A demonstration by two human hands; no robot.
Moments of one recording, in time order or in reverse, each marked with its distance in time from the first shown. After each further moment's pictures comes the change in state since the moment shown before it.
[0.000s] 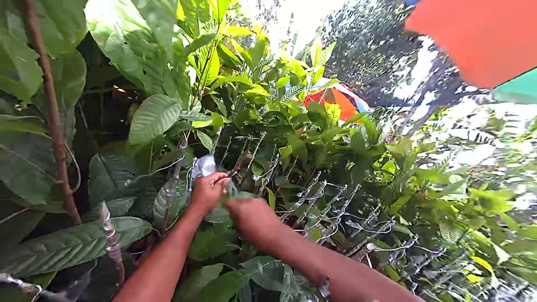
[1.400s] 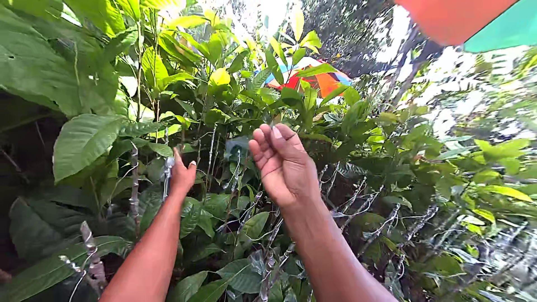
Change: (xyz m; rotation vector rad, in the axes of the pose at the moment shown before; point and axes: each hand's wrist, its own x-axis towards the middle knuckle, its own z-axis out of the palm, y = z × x) left_hand 0.095 -0.012 0.037 0.214 0.188 -0.226; right_hand -0.055 0.046 -0.087 2.035 1.077 -0.131
